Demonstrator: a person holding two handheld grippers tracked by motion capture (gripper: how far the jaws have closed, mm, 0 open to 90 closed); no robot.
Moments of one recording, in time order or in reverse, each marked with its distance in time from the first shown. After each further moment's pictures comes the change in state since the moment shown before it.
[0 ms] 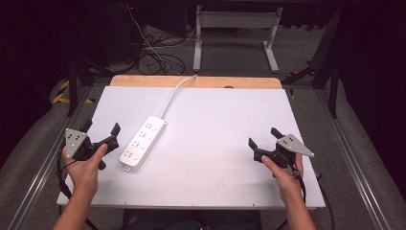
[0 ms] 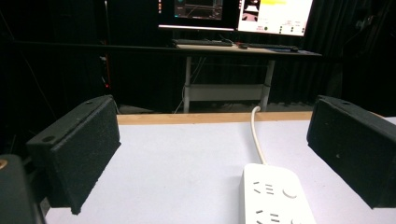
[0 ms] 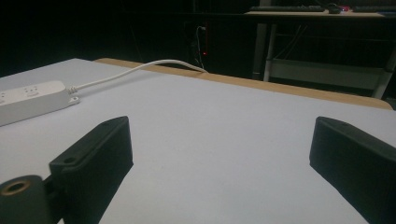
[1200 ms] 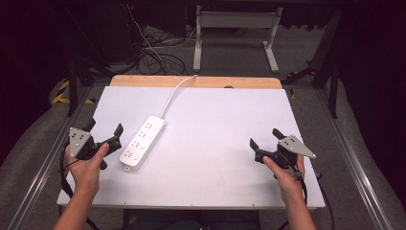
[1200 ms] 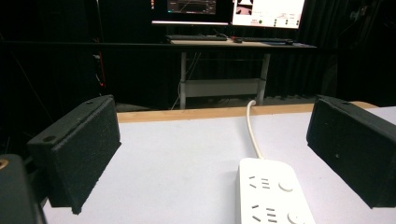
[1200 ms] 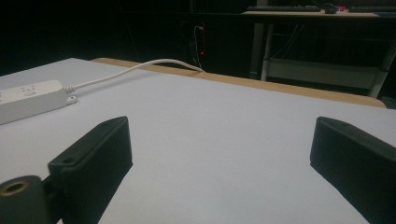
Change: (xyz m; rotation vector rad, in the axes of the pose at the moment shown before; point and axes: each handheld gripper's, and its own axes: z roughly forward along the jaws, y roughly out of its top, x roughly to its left) left arm -0.003 -0.002 0.004 0.020 -0.023 0.022; right arm -0.001 -0.001 -0.004 0.002 -0.010 0.000
